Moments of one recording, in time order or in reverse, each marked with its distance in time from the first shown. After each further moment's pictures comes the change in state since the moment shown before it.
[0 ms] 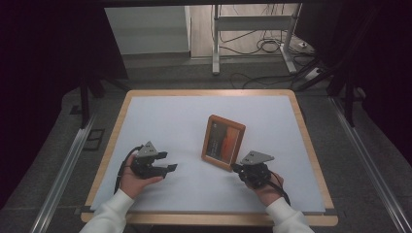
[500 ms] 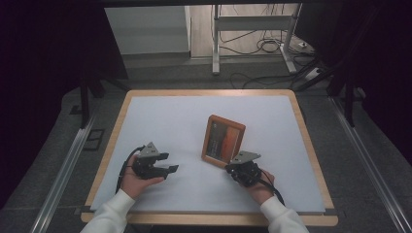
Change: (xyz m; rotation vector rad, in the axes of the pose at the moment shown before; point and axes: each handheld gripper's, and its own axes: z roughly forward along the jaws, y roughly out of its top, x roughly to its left) left arm -0.001 0.000 0.004 0.015 -0.013 0.001; right arm 0.005 0.000 0.031 0.078 0.015 -0.047
